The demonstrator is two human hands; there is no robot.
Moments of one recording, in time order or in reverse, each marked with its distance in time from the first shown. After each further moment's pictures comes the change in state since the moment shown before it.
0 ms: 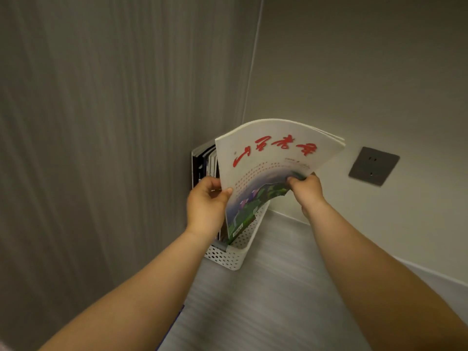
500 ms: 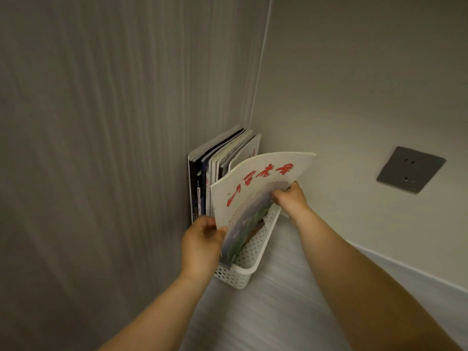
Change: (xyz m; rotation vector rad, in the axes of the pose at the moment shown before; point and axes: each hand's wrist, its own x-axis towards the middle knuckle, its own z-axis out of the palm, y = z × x) left_hand 0.008 -0.072 -0.001 0.129 0.045 -0.175; right_hand 0.053 0.046 0.060 -0.075 -0.231 0.062
